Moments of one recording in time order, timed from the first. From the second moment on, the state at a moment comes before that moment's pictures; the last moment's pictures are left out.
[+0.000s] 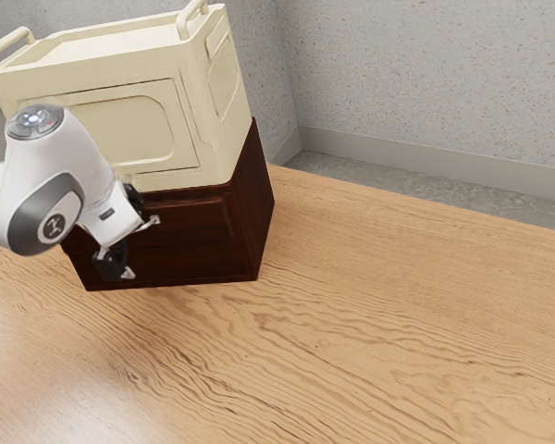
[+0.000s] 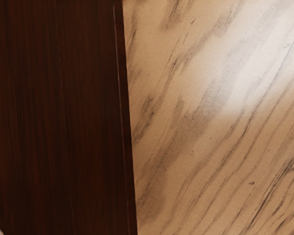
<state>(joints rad) -0.19 -0.16 0.52 -2.07 0.34 2.29 1.22</state>
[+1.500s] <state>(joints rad) -0.22 -0.72 0.56 -2.45 0.41 2.23 1.22</state>
